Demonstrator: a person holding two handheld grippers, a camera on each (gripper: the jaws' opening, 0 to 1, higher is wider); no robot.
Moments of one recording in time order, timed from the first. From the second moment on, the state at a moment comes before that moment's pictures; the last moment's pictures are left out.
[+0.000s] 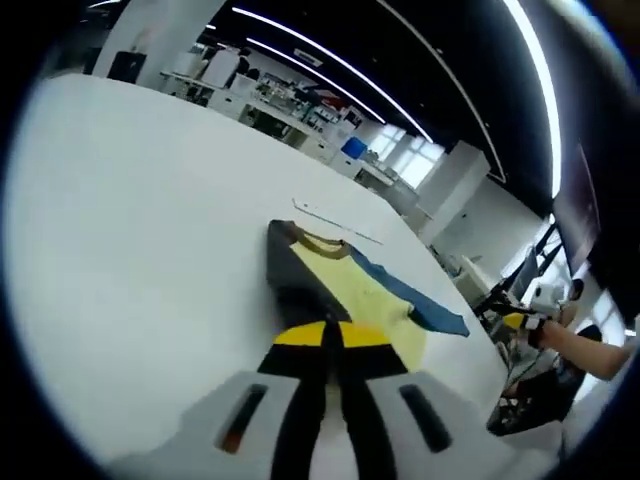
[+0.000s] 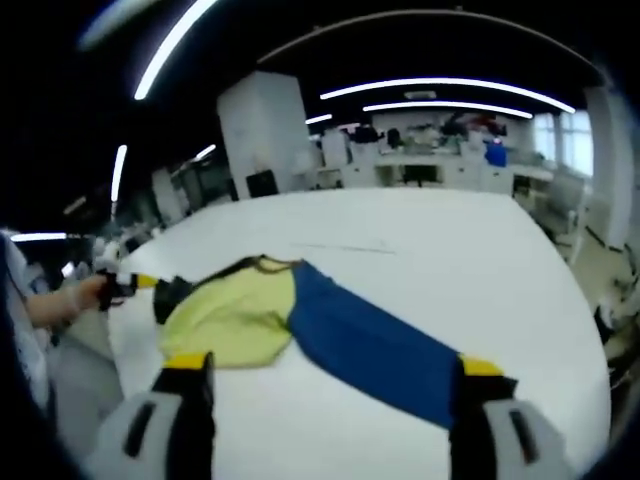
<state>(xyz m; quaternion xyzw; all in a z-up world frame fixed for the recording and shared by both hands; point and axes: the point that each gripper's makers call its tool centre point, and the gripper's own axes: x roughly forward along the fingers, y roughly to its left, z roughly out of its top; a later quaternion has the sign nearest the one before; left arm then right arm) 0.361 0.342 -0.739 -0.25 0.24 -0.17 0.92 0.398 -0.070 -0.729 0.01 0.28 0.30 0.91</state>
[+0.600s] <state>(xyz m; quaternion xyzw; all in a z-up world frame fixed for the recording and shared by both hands) 0.410 0.253 -0.714 -0.25 0.23 -0.26 0.91 0.395 -0.075 -0.728 0.01 0.28 0.30 0.91</state>
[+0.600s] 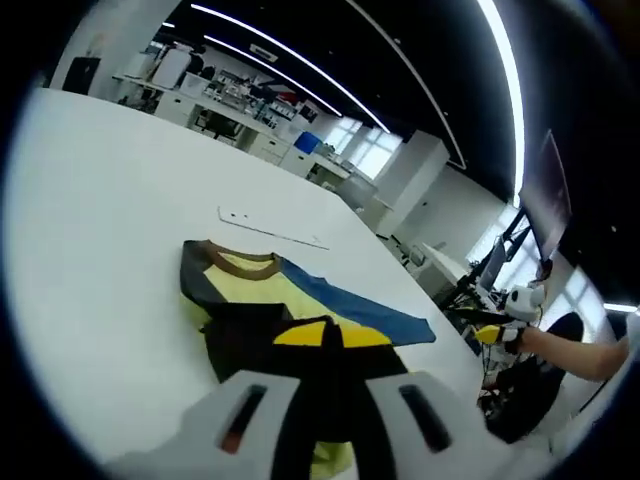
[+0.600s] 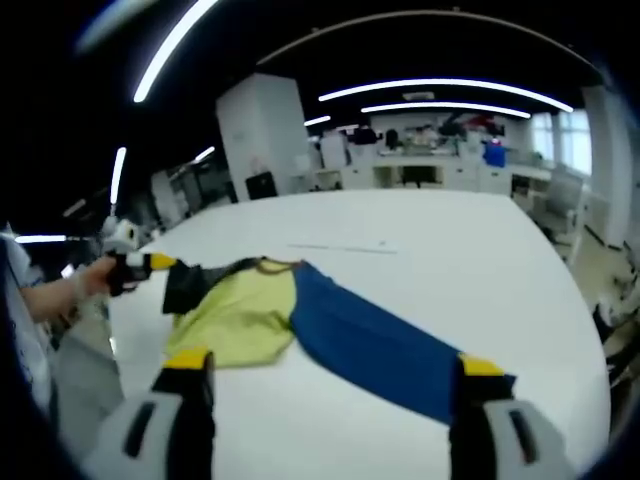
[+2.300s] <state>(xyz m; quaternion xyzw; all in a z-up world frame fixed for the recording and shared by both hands) 0.428 0.284 -0.770 -0.15 0.25 -0.25 0.92 0.378 -0.061 -0.743 0.04 0.29 0.30 0.91</state>
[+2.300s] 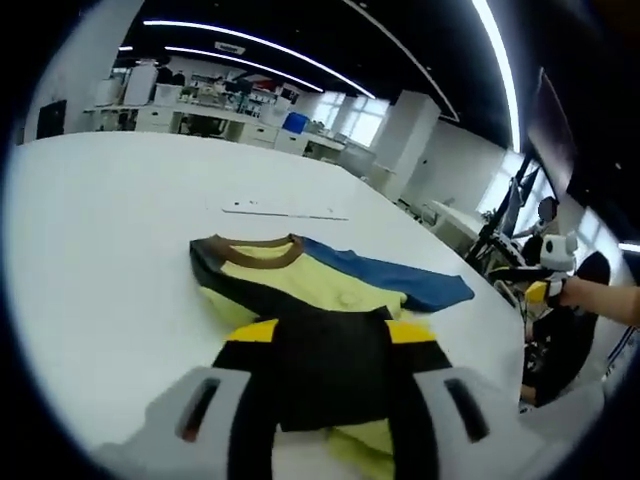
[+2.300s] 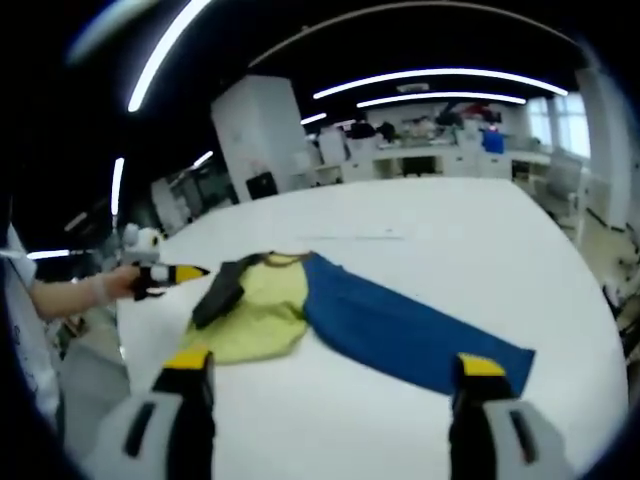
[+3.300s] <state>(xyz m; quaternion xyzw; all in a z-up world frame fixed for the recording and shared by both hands) 0.431 0.309 -0.800 -0.16 0.28 -0.21 0.92 0.367 -0.073 -0.753 0.04 0.30 0.29 0.91</state>
